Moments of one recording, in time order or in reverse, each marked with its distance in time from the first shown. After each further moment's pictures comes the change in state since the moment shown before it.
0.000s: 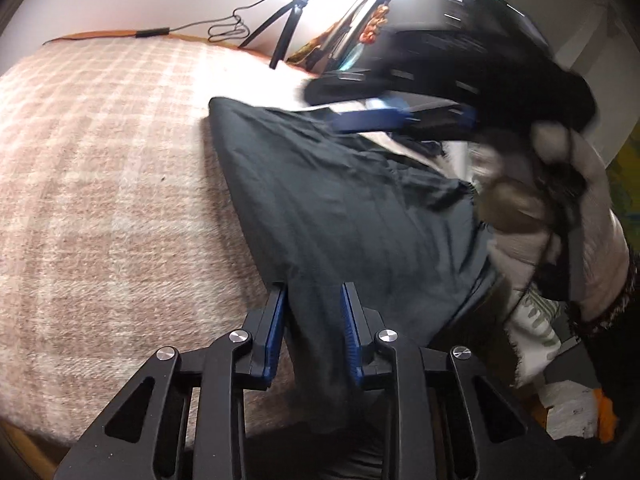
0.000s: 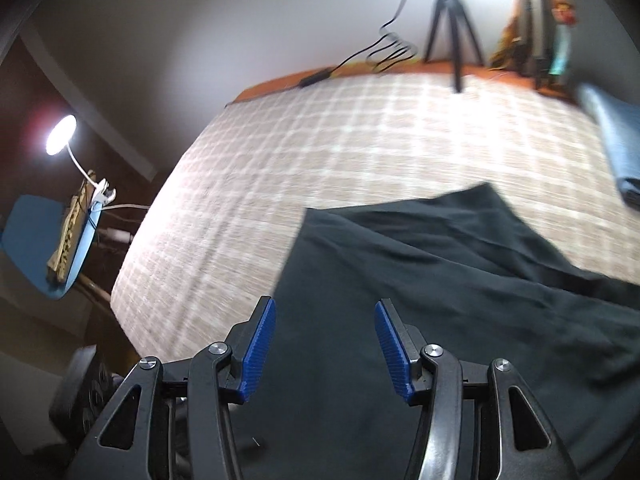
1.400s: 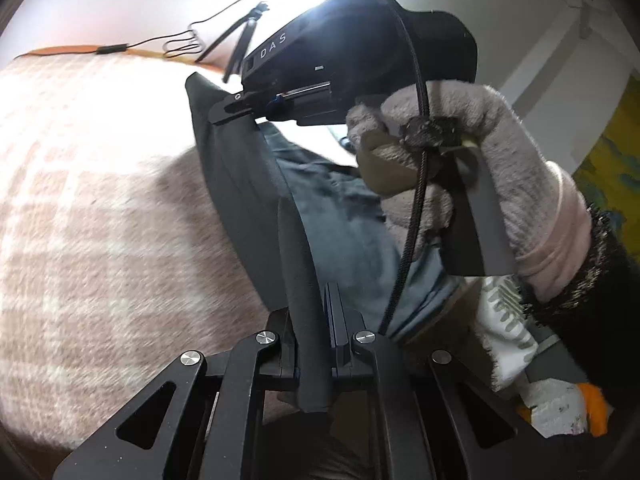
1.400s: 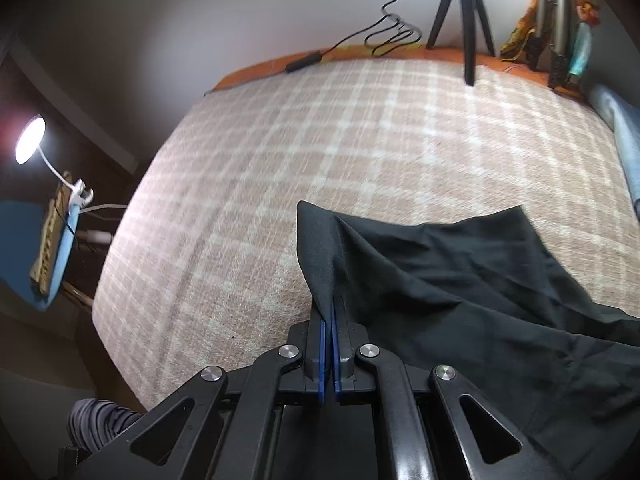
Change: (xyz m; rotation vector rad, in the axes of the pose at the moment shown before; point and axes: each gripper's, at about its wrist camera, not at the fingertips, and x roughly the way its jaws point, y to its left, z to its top) left arm 0.020 -0.059 0.002 0.038 -0.036 -0.130; right arm 0.012 -0.013 0.026 0.031 0.015 -0.051
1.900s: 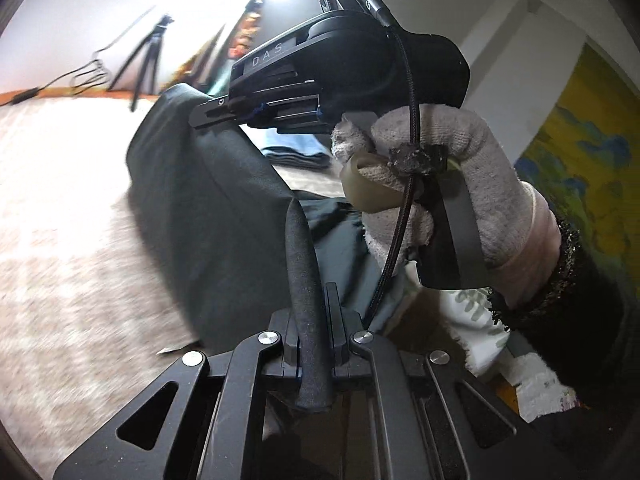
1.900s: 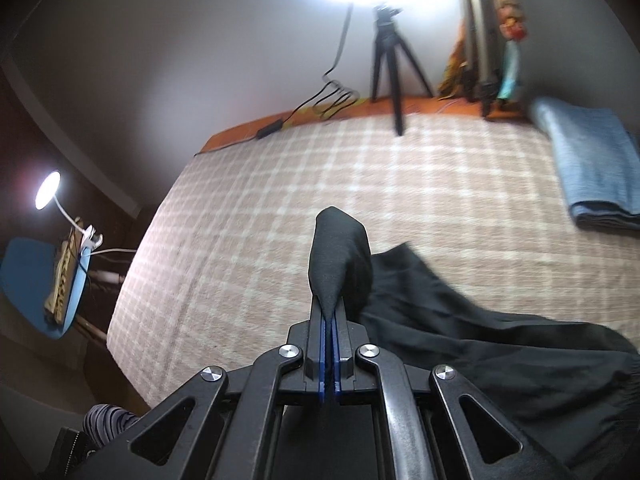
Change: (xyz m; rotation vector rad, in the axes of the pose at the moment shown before) left arm 0.044 -0.064 0.034 0.143 0.031 -0.166; right arm -0.079 -0.061 0.002 0.066 -0.141 -0.017
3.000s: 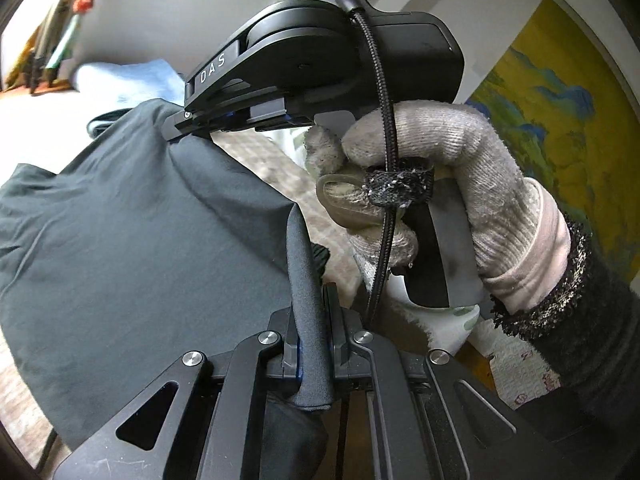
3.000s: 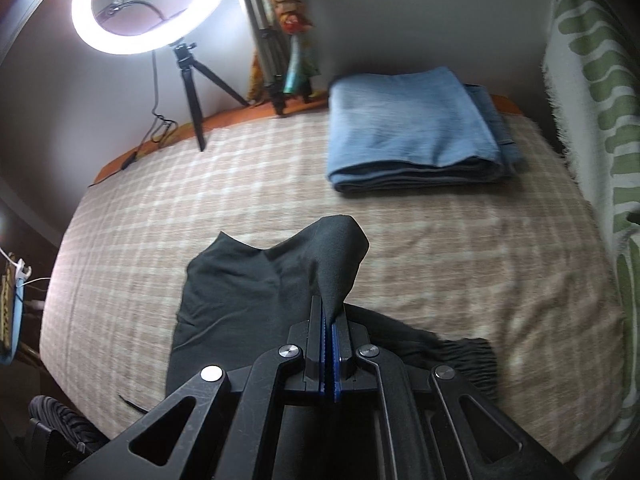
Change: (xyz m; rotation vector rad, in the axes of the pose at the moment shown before) left arm 0.157 -0.062 0.036 0.124 0.184 -0.234; right arm -0.079 -0.200 -0.029 0.130 -0.005 -0.276
